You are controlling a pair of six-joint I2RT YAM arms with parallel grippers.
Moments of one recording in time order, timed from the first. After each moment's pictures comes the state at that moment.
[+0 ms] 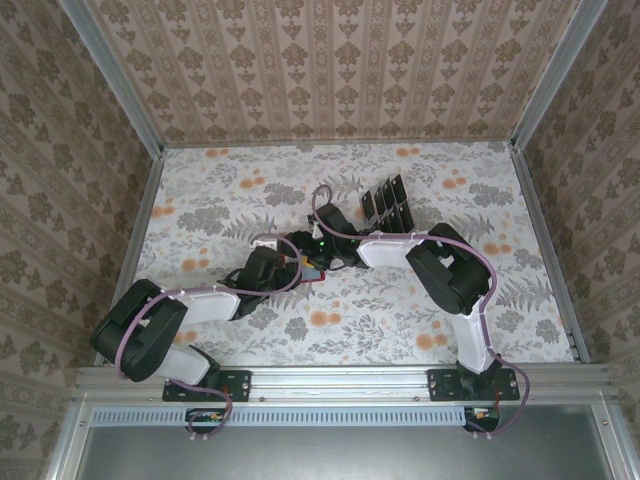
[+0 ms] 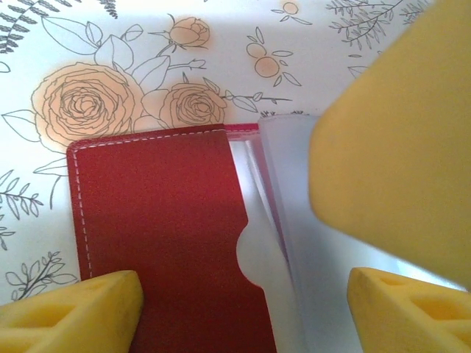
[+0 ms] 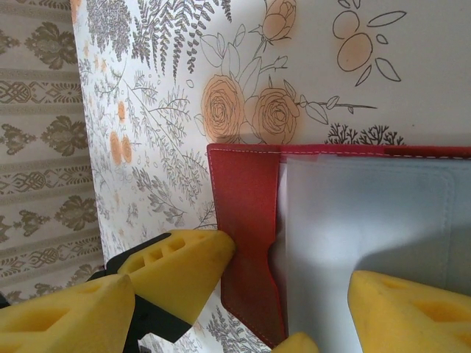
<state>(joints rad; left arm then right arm) -0.65 1.43 0.41 0.24 -0.15 -0.52 0.73 2.04 1.23 0.11 -0.42 1.03</state>
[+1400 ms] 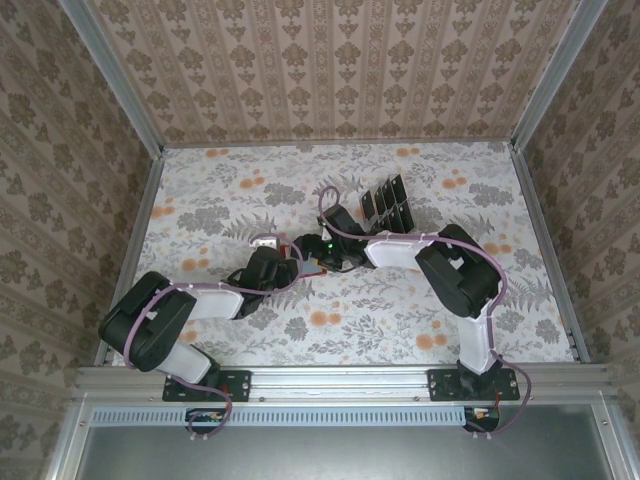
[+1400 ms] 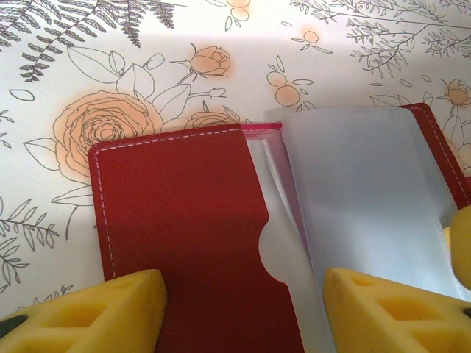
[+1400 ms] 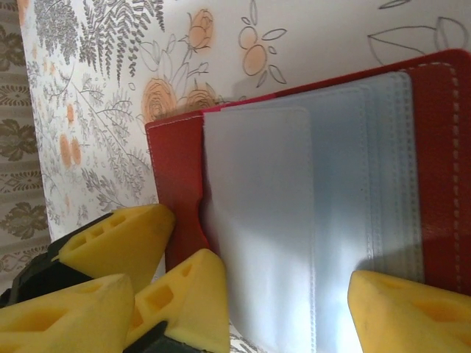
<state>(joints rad) -0.65 1.49 0.41 0.34 -0.21 -0.52 0.71 1.99 1.18 0.01 -0.35 0.94</state>
